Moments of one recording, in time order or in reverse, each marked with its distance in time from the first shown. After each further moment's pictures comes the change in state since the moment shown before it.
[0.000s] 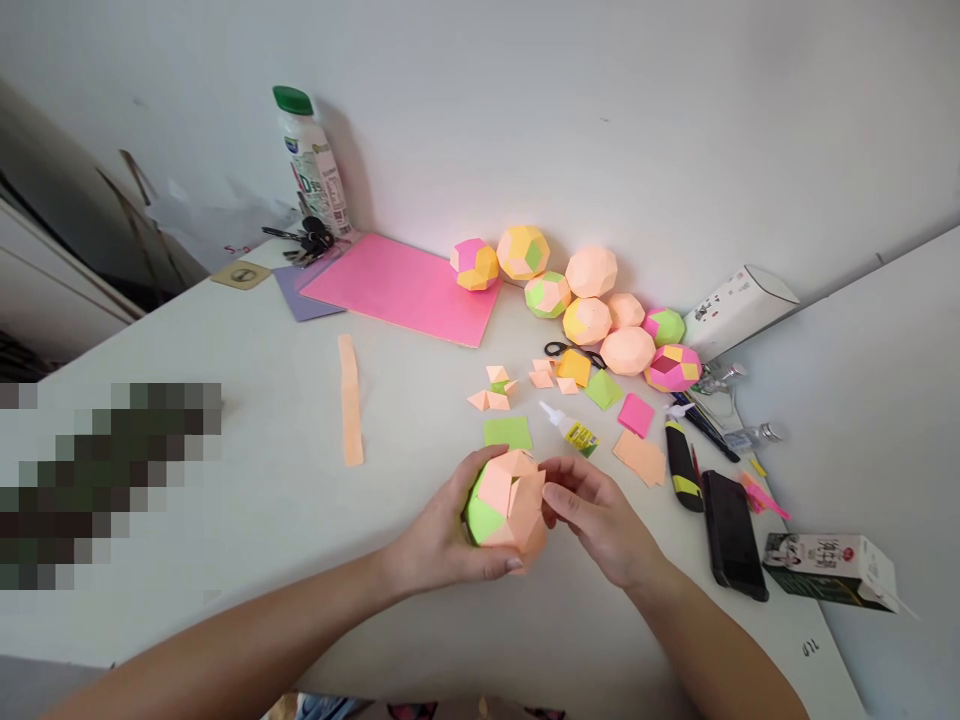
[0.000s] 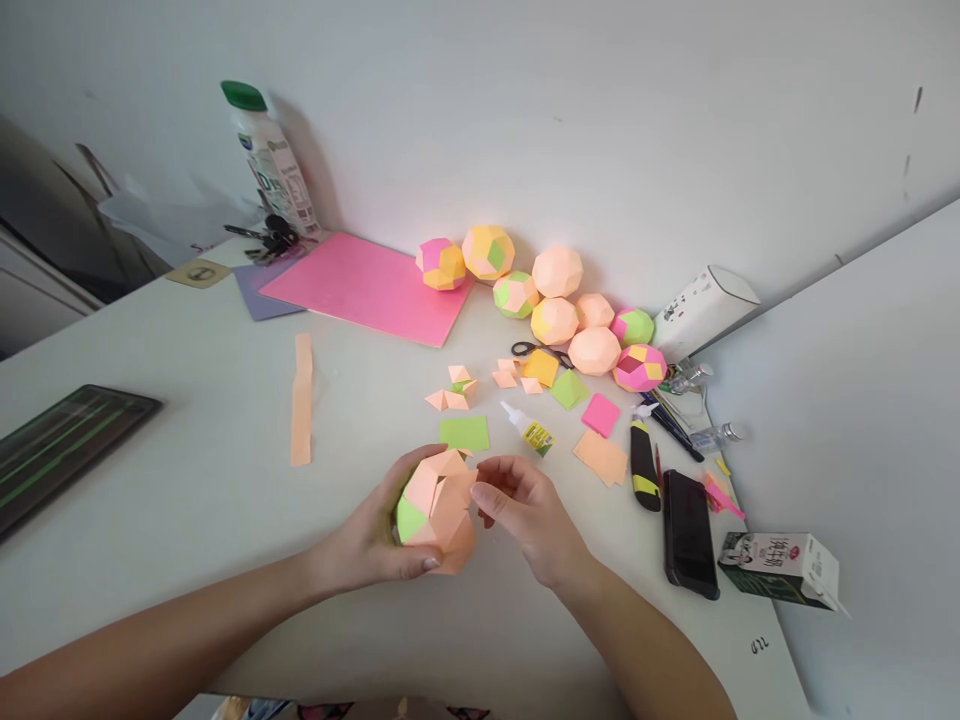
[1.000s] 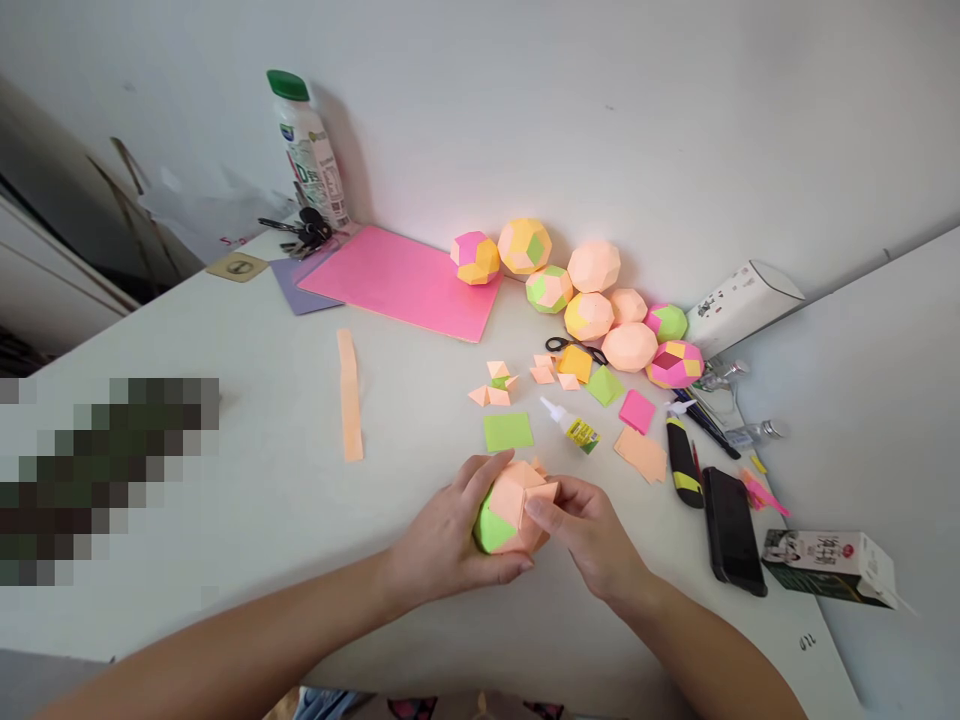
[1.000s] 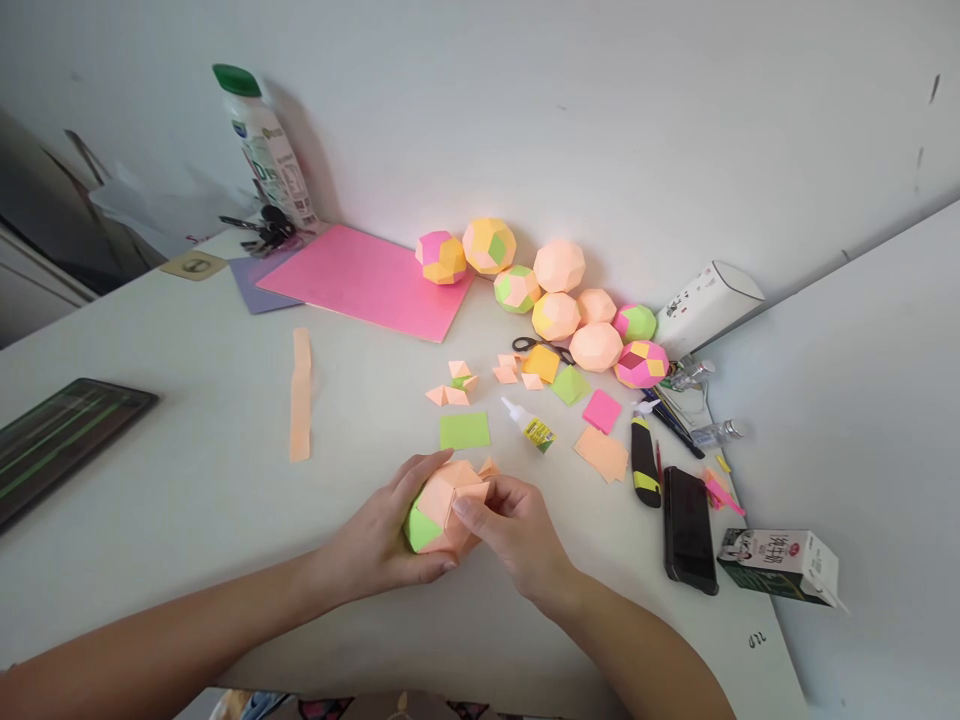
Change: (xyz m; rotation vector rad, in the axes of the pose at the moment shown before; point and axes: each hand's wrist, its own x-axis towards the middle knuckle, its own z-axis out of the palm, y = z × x) left_hand -0.003 0.000 0.005 0.588 0.000 0.045; right_hand -0.005 0.014 0.015 -0.048 0.031 -0.008
